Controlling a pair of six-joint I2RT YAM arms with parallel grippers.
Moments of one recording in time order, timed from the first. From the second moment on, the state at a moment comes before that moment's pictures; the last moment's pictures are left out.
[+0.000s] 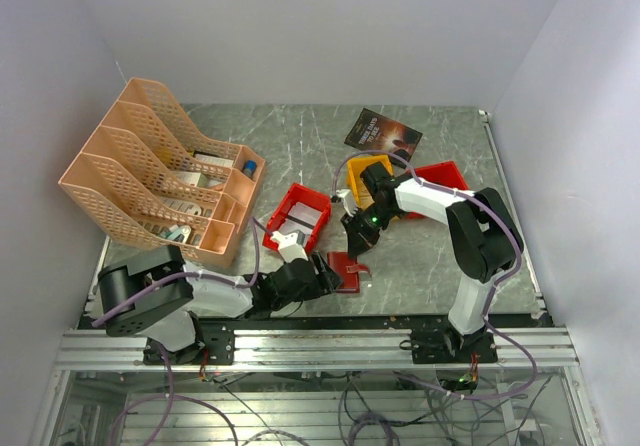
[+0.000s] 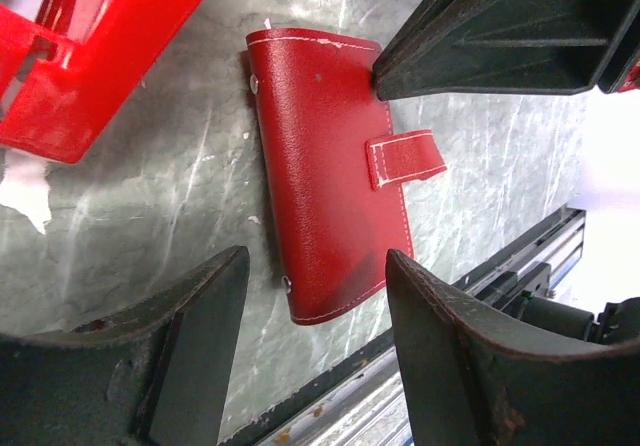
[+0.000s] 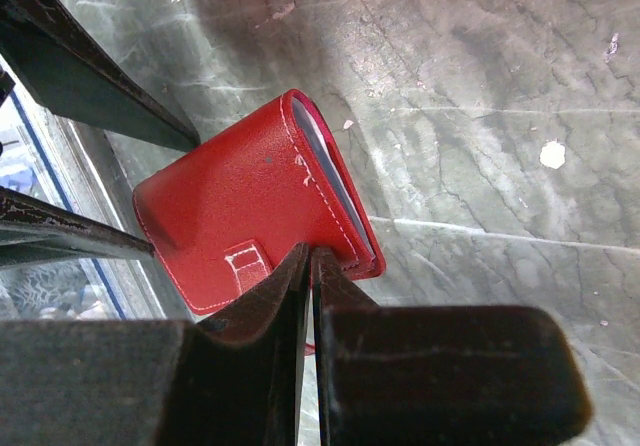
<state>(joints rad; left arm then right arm) -1.19 1.48 0.40 0.49 -0.34 -1.20 0.48 1.85 1.13 -0.70 -0.71 -0.45</state>
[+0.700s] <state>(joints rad) -1.19 1.69 0.40 0.80 -0.36 -1.34 0.47 1.86 1.13 -0.71 -0.72 -0.44</state>
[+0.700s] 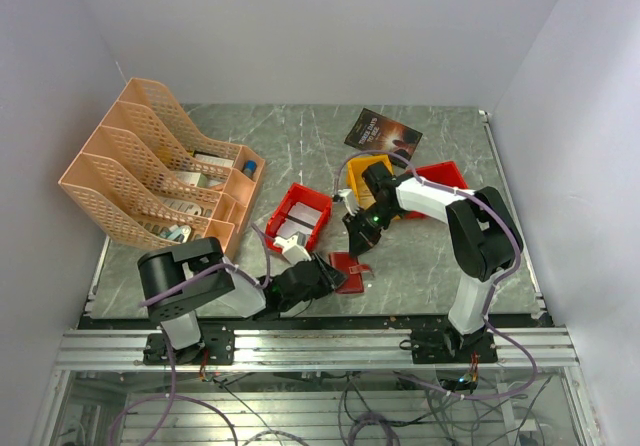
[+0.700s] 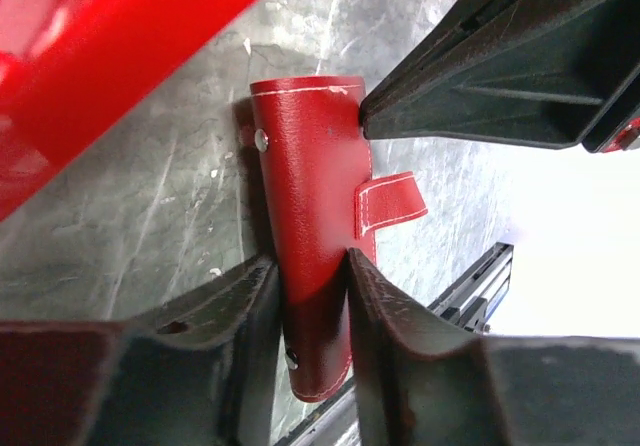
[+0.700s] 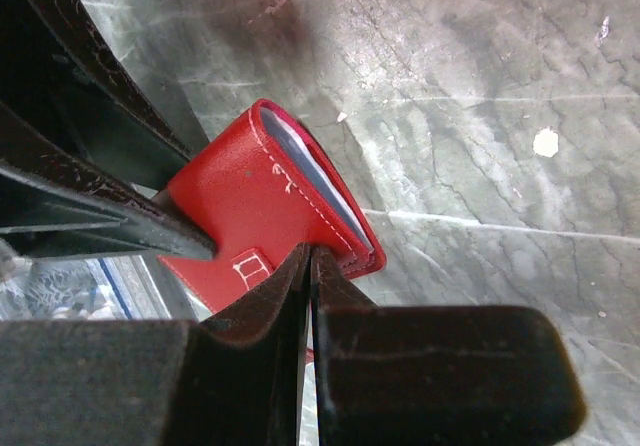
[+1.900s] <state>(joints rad) -1.32 1.51 0.76 0.12 -0.42 0.52 -0.06 1.60 1.19 -0.88 -1.12 -0.60</state>
